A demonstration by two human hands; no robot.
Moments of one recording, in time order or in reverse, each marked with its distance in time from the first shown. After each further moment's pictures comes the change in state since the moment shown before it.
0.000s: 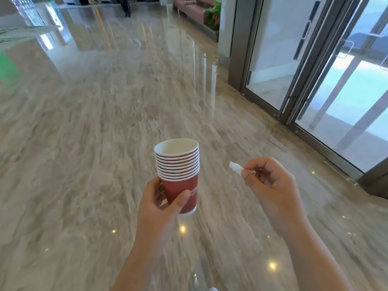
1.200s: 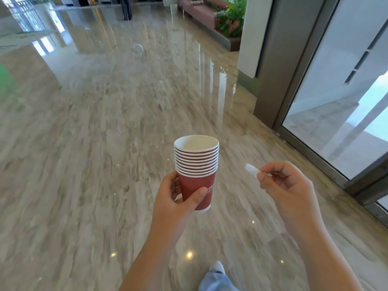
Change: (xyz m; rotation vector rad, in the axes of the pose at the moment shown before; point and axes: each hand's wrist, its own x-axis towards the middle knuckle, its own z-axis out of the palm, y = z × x) left_hand 0.900 -0.043 0.111 0.046 -0.076 -0.005; right_hand 0.838 0.172 0.268 0.009 0.089 0.044
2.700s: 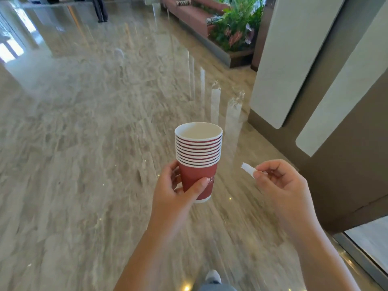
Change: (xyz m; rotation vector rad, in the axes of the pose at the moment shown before) left_hand 1.117 -0.033 0.177 -0.010 -0.083 0.022; right_hand 1.055 0.172 0.303 -0.067 0.046 0.032
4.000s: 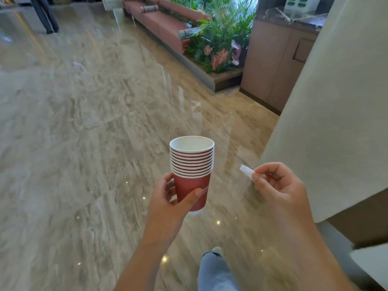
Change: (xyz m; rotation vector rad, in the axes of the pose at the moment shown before) left_hand 0.858 -0.067 0.185 0.011 -0.141 -0.097; right_hand 0.839 0.113 0.165 0.047 0.152 0.022
